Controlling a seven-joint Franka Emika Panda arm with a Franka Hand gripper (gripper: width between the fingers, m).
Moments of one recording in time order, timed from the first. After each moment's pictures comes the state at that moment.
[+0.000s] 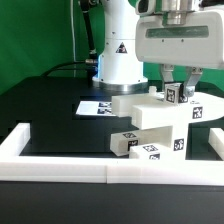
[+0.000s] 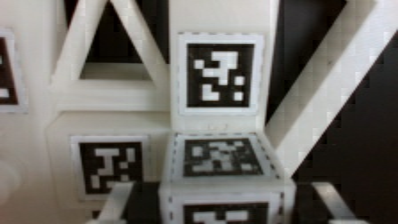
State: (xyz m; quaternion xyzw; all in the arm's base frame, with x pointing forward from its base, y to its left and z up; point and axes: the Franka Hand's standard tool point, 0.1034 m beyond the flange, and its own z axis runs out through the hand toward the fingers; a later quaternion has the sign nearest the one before) arm 0.593 0.055 0.116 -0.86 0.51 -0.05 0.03
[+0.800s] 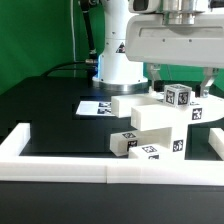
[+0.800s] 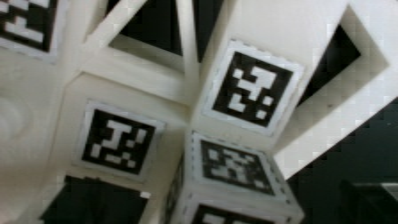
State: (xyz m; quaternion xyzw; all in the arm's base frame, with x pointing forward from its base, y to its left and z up) arm 0.591 0.060 0.117 -0.95 0.32 -0.05 0.02
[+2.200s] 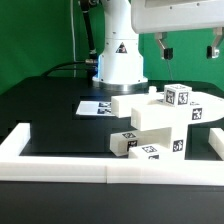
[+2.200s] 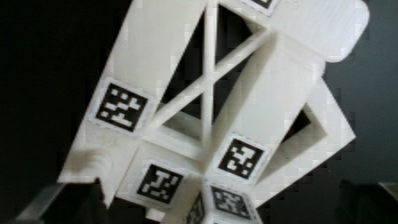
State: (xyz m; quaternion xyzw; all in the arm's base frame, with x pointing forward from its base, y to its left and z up) arm 0.544 0.080 0.166 -0.95 0.31 -0.03 0.06
